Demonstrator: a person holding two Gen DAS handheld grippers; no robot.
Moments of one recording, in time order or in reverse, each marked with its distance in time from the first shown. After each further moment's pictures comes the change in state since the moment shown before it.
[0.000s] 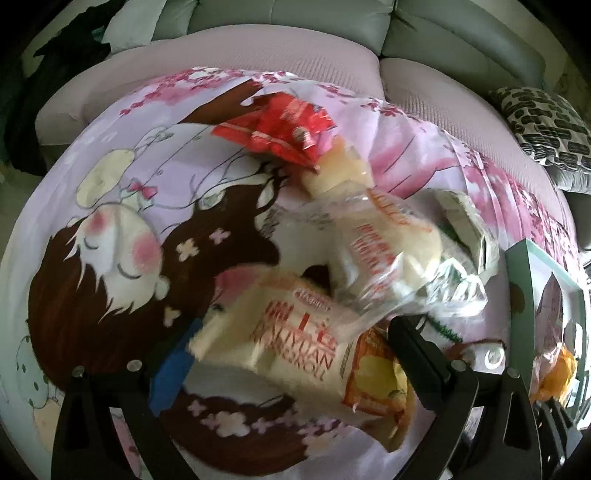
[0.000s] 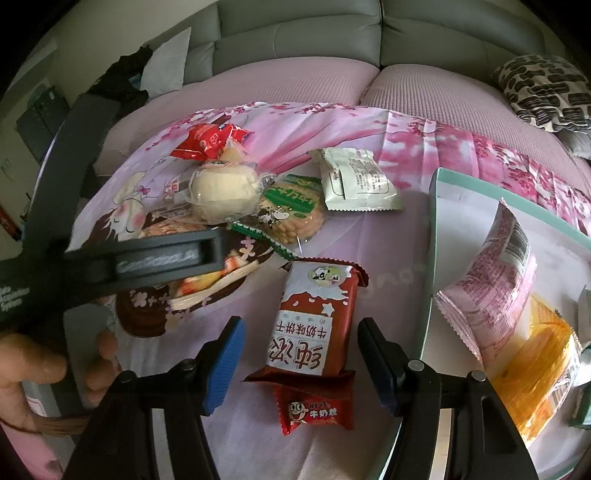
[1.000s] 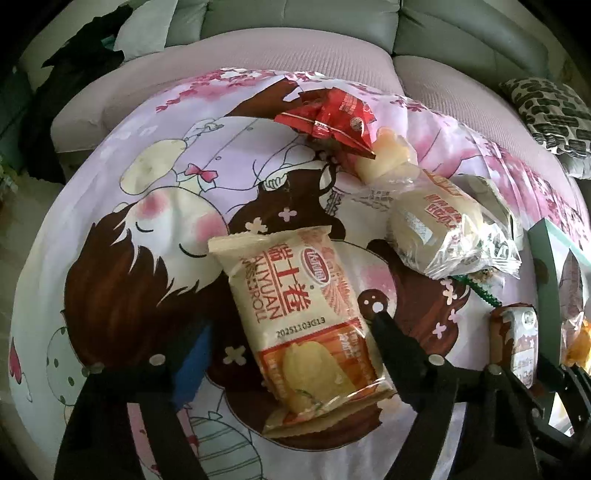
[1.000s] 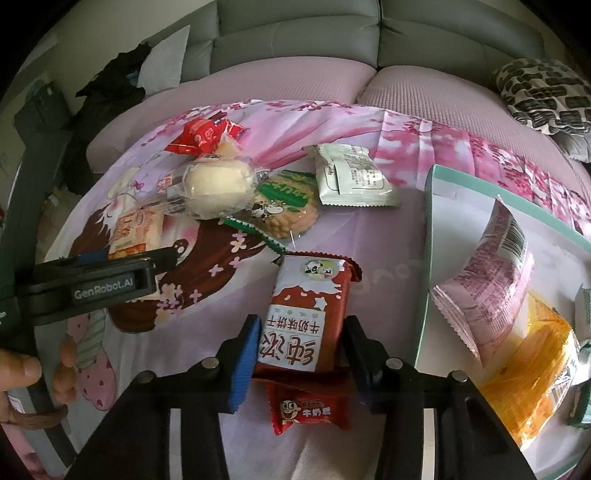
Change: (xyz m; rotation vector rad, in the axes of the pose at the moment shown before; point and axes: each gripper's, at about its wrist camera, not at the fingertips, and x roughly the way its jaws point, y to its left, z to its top) left arm -0.003 0.021 -0.003 0.029 -0.010 0.085; right arm 0.002 -0.002 -0.003 -0.008 -0.005 -0.027
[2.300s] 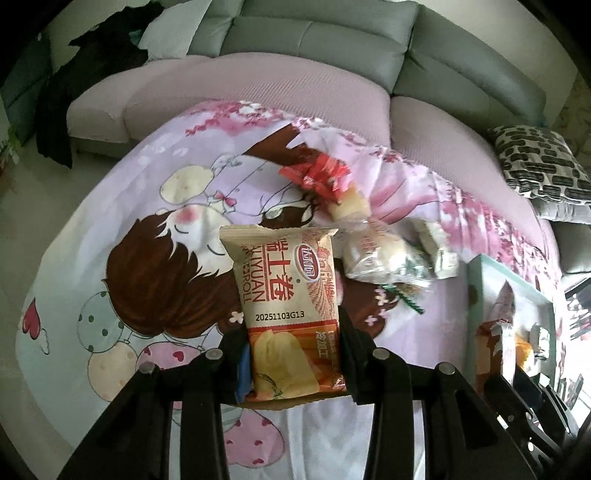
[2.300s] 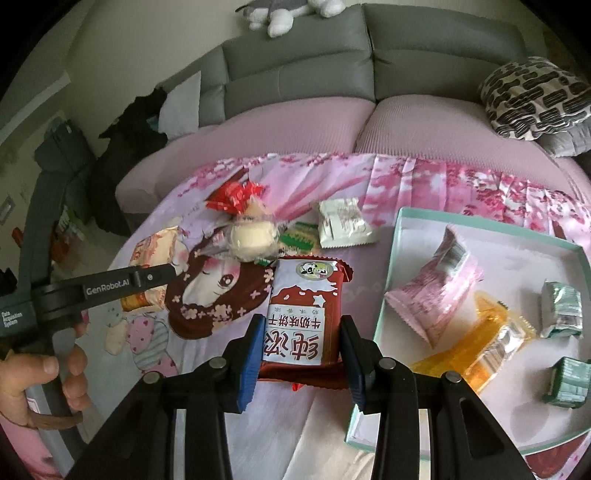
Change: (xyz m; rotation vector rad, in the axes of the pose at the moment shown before) left arm -0.092 0.011 -0.018 -0.108 -0.076 -0.085; right arm -0.090 -0.019 -0.008 0.068 -0.153 0.112
